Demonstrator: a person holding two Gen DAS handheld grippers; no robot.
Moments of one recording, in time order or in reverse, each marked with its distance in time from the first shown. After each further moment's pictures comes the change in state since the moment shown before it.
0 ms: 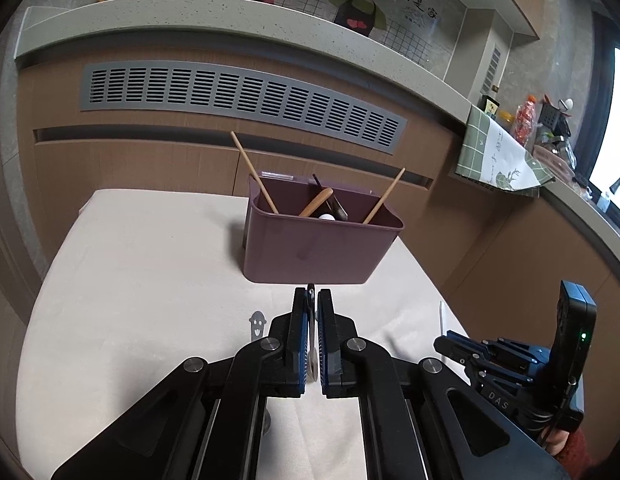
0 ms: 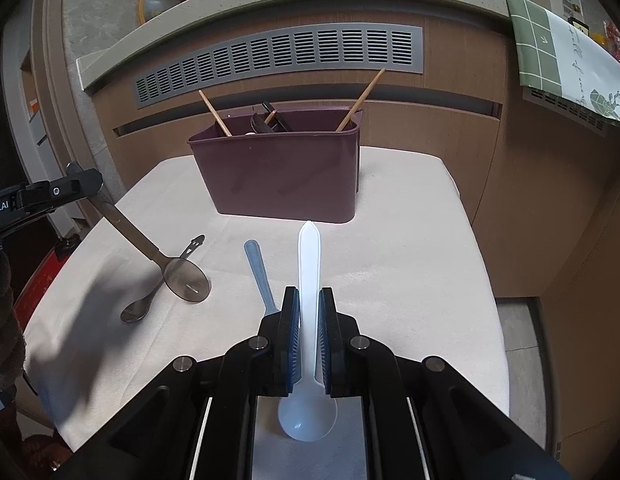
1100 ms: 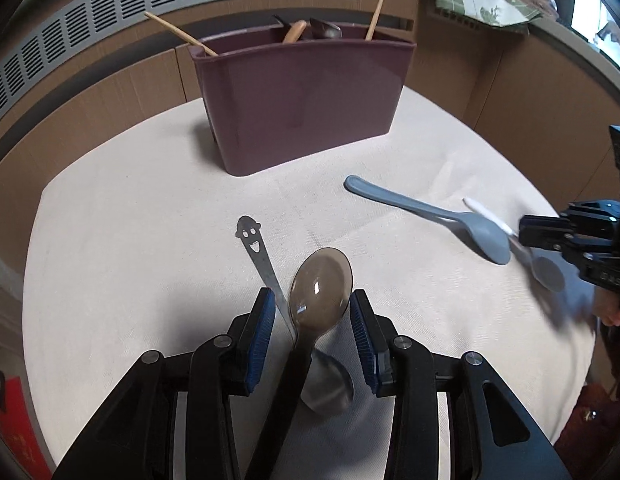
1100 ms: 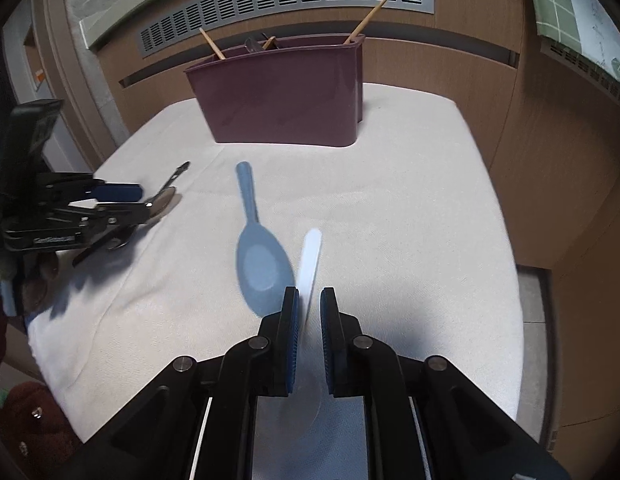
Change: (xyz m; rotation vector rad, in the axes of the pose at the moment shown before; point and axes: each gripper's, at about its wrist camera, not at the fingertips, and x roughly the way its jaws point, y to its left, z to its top) left arm 0.100 0.019 -0.047 0.369 0.401 0.025; right arm 0.016 -0.021 -0.034 -0.028 0.182 0.100
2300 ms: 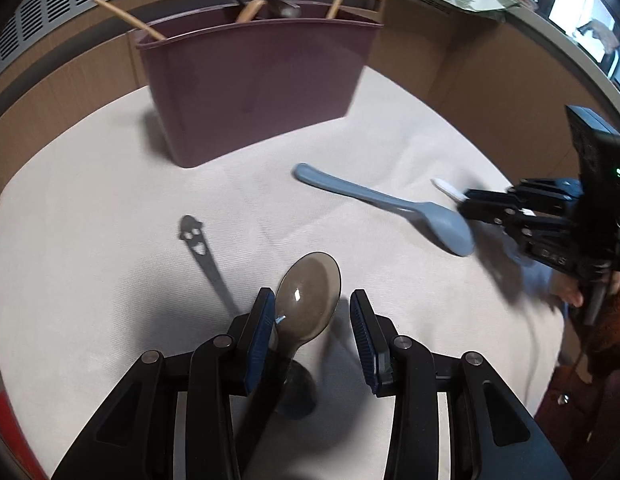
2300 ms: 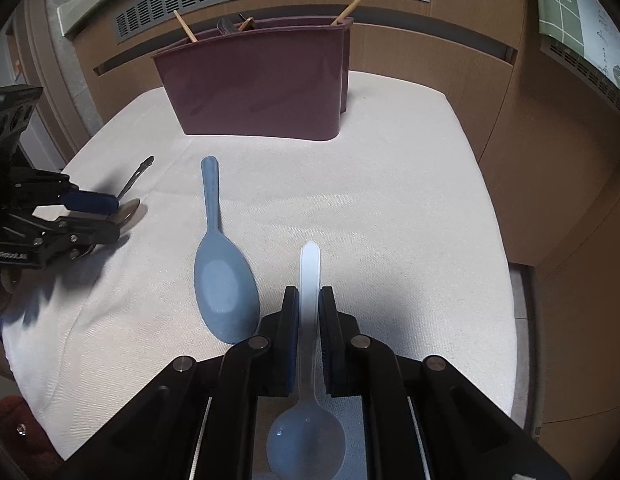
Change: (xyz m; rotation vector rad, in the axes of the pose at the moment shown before) left arm 0.003 -0.004 0.006 0.039 0.086 -0.156; right arm 0.022 -0.004 0.016 -0.013 0.040 -0.131
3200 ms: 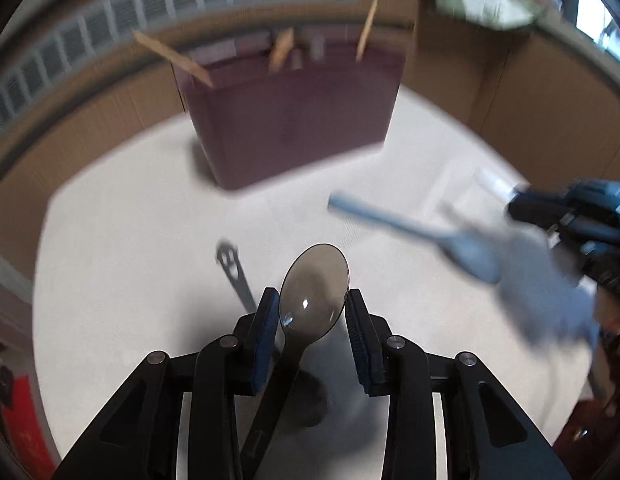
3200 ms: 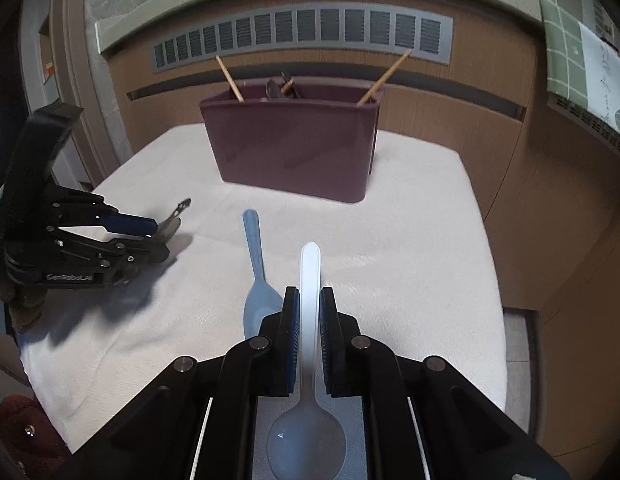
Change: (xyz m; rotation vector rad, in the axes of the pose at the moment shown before) left arm -0.023 -0.021 0.003 -0.054 -0.141 0.197; right arm -0.037 0.018 0.012 -0.057 -0.183 0.040
